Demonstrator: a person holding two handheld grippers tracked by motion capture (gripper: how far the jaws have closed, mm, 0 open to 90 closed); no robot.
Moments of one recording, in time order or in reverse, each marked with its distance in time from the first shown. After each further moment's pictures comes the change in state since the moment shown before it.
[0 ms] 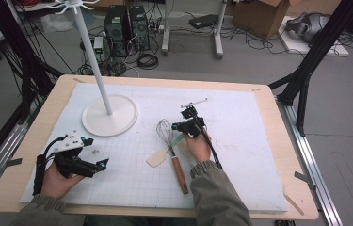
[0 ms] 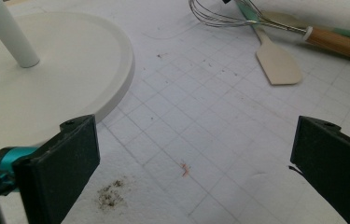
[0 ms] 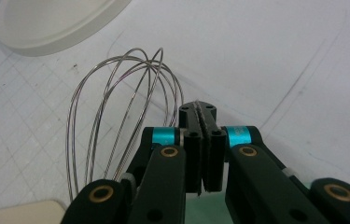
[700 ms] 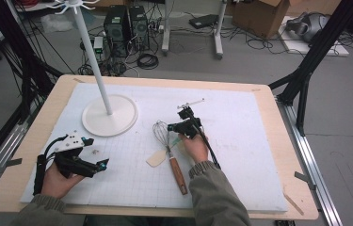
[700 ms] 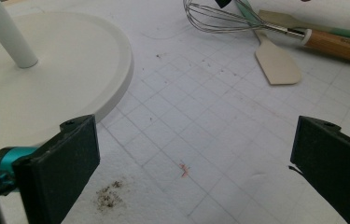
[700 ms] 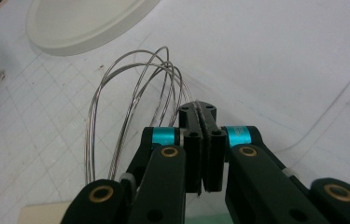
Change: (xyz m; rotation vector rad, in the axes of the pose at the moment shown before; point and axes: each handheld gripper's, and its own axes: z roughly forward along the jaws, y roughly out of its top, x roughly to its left) left arm 0.000 0.001 0.001 0.006 -0.004 0.010; right arm 0.007 0.002 0.007 -0.007 0.075 -0.023
